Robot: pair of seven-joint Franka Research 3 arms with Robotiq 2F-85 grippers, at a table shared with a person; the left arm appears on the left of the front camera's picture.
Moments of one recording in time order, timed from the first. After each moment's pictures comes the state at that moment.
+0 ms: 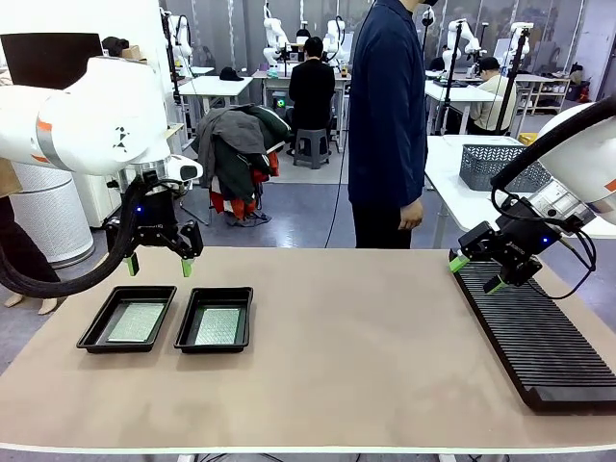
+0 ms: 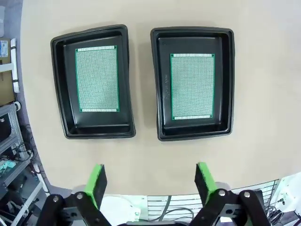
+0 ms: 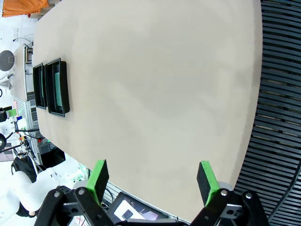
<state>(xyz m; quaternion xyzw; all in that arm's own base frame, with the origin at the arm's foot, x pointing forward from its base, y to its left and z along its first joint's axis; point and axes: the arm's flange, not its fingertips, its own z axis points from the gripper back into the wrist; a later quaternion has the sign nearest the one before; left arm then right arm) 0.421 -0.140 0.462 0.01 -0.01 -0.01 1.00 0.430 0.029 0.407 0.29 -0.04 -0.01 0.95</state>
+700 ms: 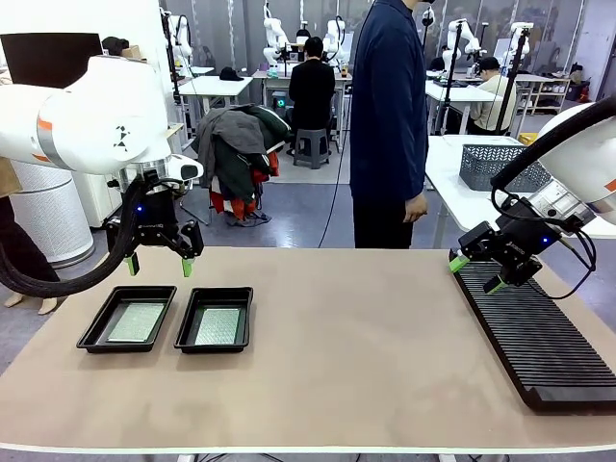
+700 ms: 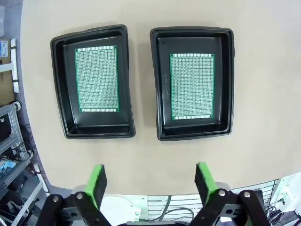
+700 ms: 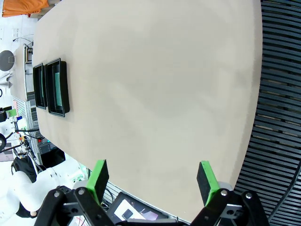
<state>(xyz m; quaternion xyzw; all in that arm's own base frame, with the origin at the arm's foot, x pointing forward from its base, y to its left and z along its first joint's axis) 0.422 -0.140 0.461 0.01 -0.01 -0.01 1.00 0.430 0.029 0.407 0.29 -0.04 -0.01 0.95</state>
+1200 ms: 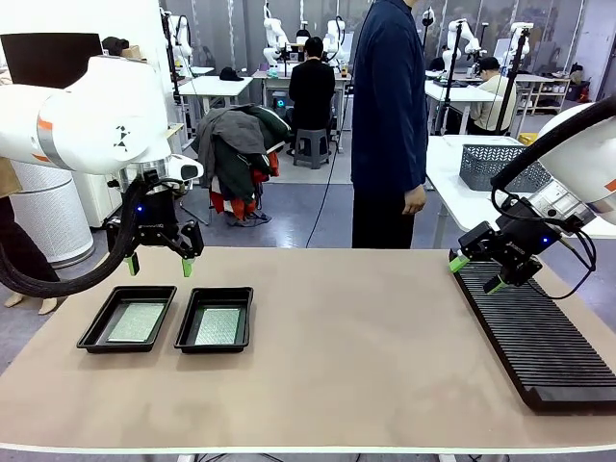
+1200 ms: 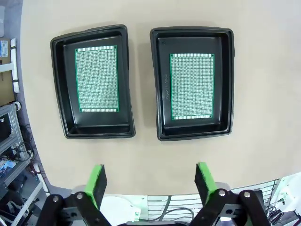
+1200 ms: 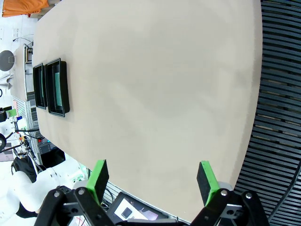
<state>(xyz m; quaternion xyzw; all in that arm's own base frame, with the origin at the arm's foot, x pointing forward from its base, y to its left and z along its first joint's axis) 0.422 -0.140 0.461 0.01 -0.01 -0.01 1.00 0.430 0.029 0.407 0.29 -0.04 -0.01 0.95</state>
